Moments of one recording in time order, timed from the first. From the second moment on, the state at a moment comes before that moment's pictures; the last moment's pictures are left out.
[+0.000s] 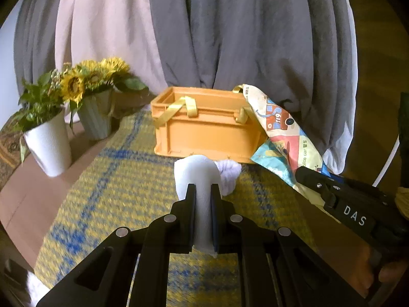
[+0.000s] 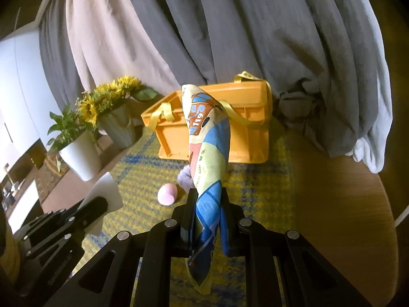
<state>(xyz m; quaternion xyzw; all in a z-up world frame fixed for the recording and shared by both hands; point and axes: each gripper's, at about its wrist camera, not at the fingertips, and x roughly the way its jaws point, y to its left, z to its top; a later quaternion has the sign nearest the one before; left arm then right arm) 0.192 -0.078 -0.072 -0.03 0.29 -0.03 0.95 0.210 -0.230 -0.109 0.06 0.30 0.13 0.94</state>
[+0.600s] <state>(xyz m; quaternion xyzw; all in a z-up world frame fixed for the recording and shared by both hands) 0.238 -0.026 -0.033 0.00 0.24 -0.09 0.97 0.224 -0.178 -0.073 0.07 0.26 0.08 0.96</state>
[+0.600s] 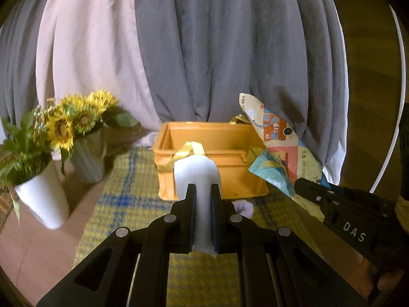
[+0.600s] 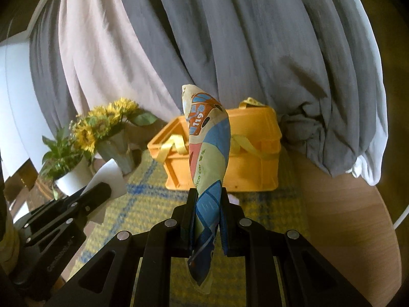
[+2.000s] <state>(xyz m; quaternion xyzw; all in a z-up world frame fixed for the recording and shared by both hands) 0.411 -0.047 -0.006 0.08 0.21 -0.13 0.97 0.402 -0.173 -0.024 -0.07 0.28 0.13 0.95</state>
